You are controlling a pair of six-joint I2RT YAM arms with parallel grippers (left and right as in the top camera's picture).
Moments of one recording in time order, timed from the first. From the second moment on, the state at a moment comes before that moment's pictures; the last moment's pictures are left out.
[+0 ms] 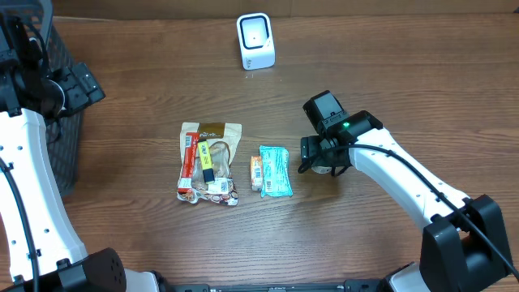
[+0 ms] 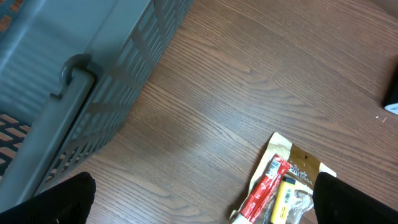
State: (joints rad) left arm 0.32 1.63 1.92 -1.38 -0.03 -0.26; right arm 0.46 1.66 1.17 -0.89 0.13 0.42
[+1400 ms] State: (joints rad) left arm 0.32 1.63 1.92 -1.38 -0.03 -0.26; right arm 0.46 1.66 1.17 -0.97 0.13 0.40
